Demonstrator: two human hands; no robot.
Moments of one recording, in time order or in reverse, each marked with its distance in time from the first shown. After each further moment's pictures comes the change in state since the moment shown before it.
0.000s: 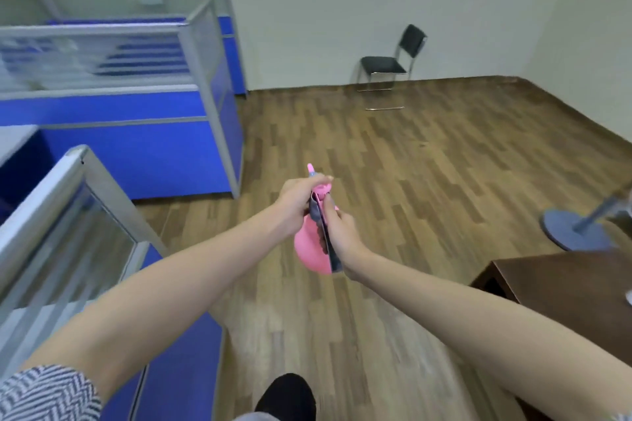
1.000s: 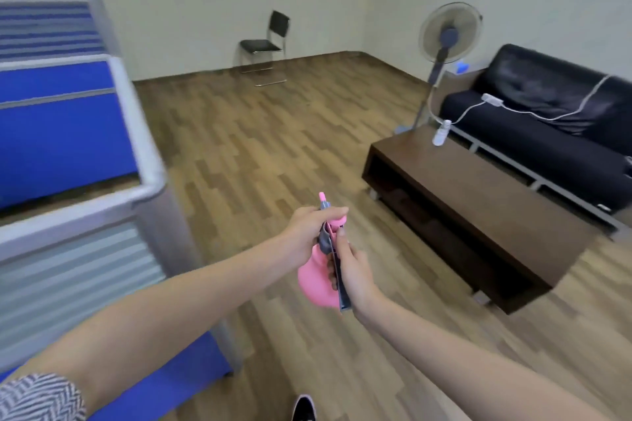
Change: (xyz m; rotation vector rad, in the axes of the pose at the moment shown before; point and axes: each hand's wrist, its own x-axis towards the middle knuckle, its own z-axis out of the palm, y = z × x) left_hand -0.540 -0.242 -0.276 0.191 -0.608 -0.211; right_hand -0.641 0.241 0.218 0.142 0.490 0.060
